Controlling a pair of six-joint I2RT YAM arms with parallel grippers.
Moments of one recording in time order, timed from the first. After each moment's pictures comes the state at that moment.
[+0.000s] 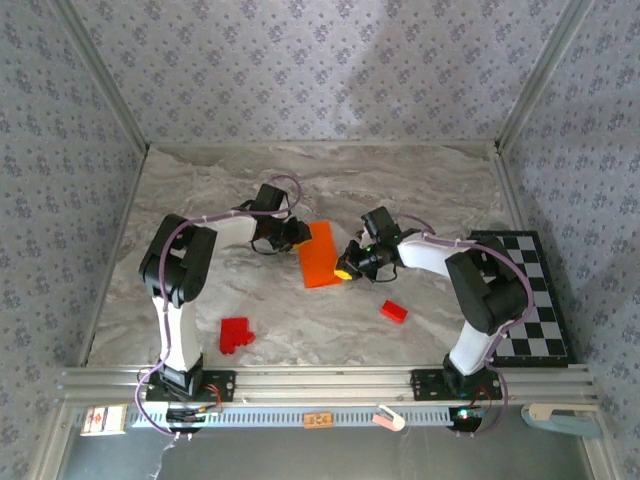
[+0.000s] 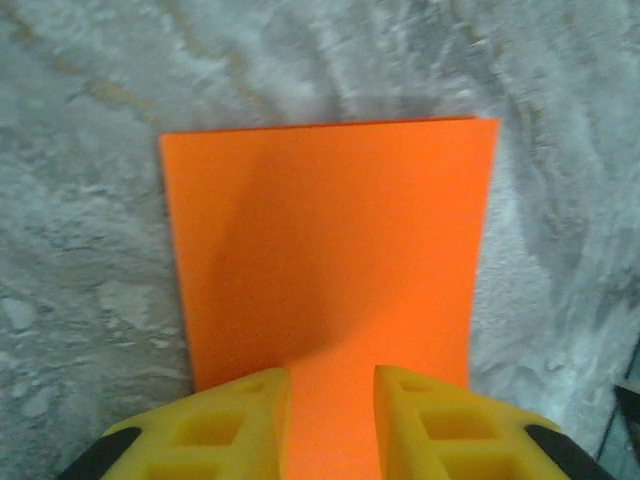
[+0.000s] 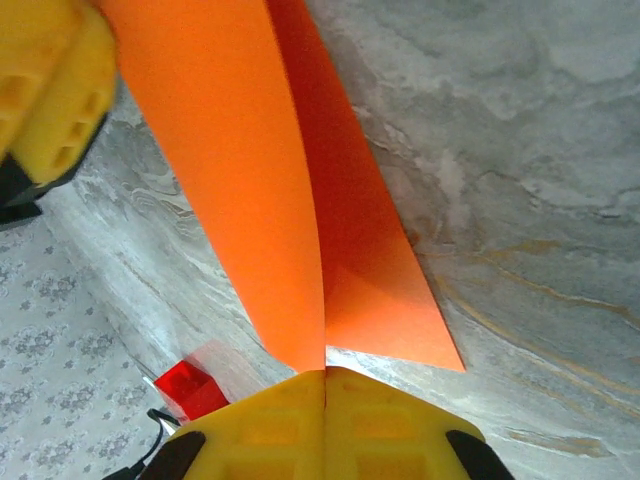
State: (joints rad) left arm -0.46 1.97 1.19 -0.23 0.46 -0.79; right arm 0.51 1.73 0.91 -0.24 -0.62 0.98
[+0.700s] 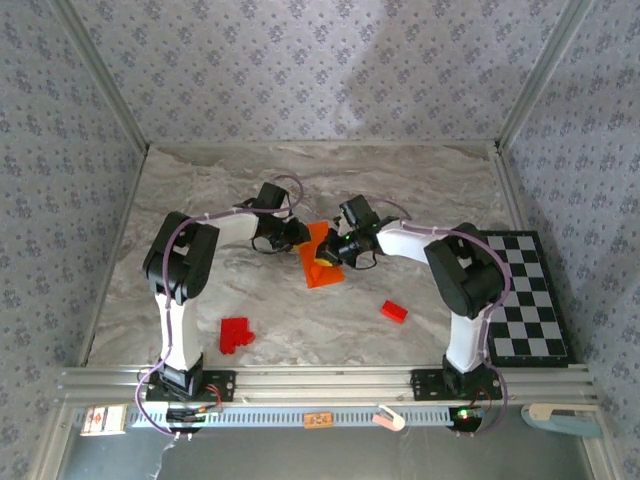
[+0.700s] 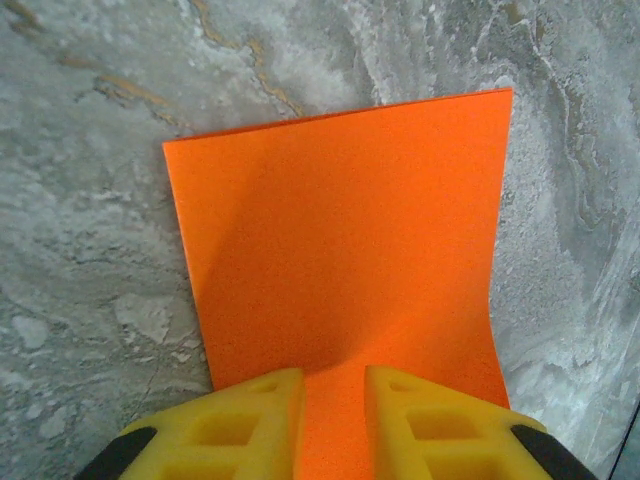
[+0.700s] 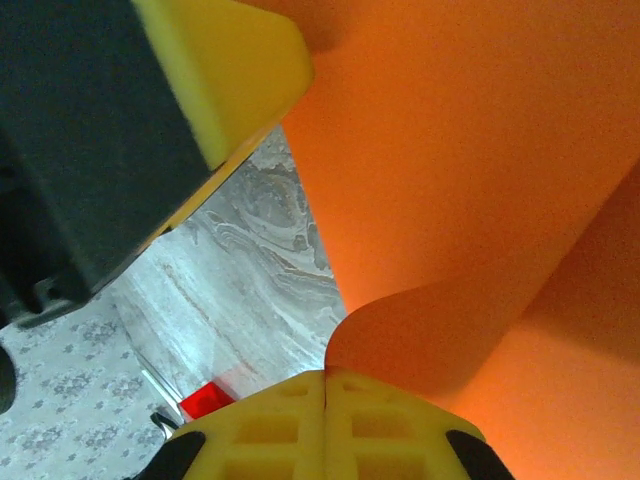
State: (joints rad) left arm -0.46 2.00 1.23 -0.29 0.46 -0.75; right arm 0.58 1.89 1.12 -0.21 -0.61 0.94
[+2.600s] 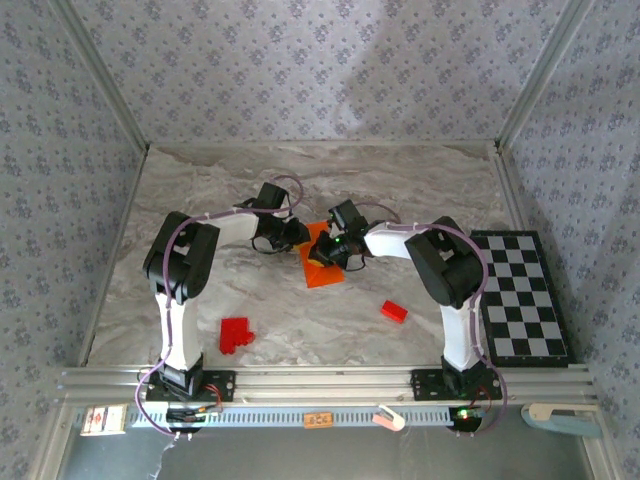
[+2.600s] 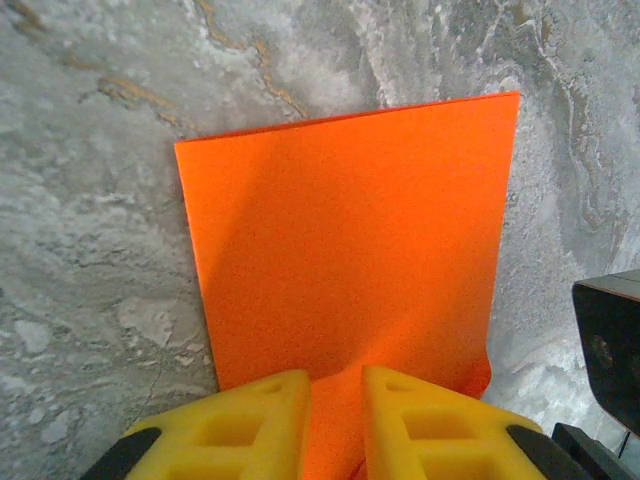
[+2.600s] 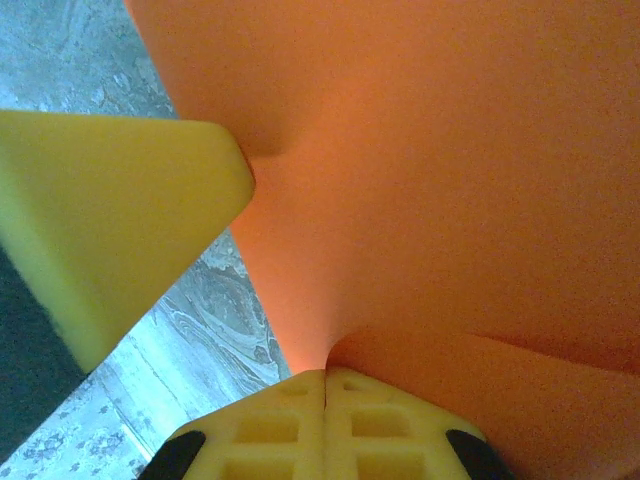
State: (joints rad) left arm -0.46 2.00 1.23 -0.29 0.46 -0.75; right arm 0.62 2.01 1.16 -0.10 -0.53 1.01
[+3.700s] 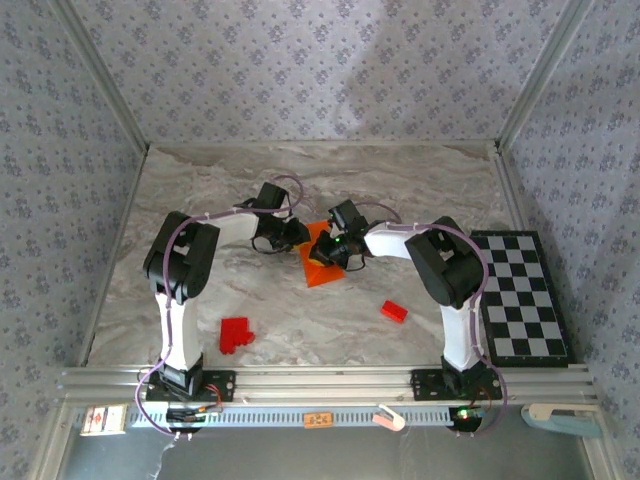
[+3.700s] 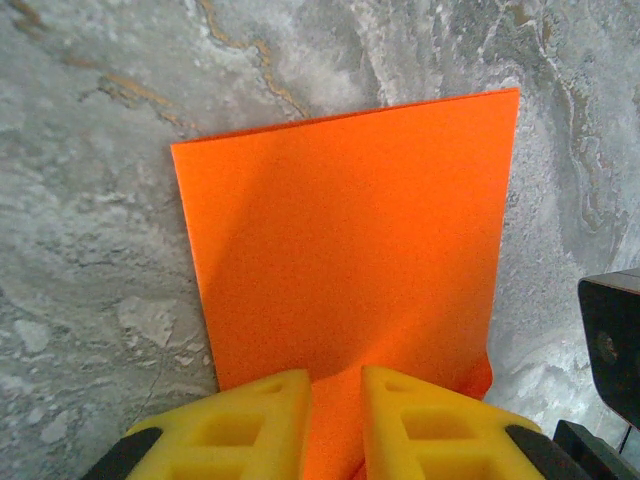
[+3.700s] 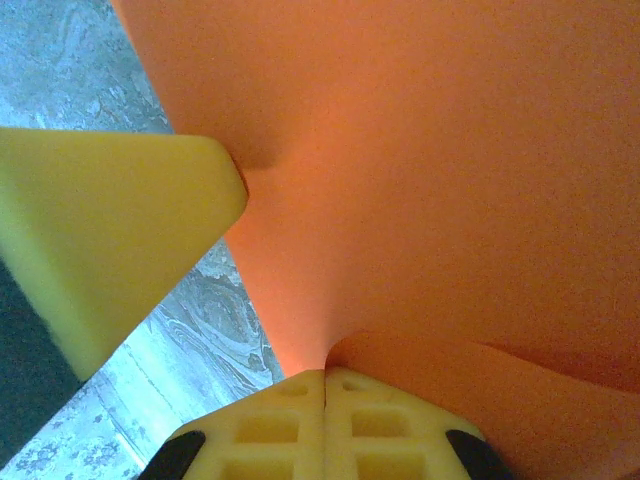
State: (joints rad) left arm -0.46 2.00 1.23 -0.29 0.46 -0.75; right arm 0.62 2.01 1.16 -0.11 -0.51 1.00
